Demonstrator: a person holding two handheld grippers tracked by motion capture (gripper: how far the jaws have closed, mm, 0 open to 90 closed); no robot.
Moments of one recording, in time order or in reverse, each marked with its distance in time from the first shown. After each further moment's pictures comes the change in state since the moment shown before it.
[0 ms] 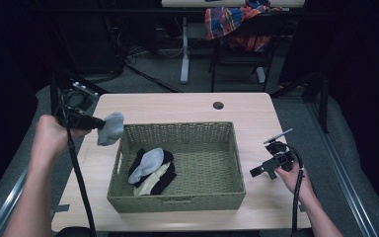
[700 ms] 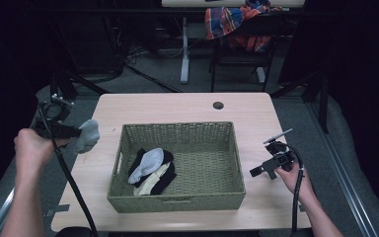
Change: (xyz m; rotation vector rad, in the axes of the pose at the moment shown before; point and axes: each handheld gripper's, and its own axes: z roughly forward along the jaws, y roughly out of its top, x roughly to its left) left arm 0.040 -0.046 0.017 0.046 0.129 -0.164; right arm -0.001 0.001 -0.001 0.022 0.000 -0.017
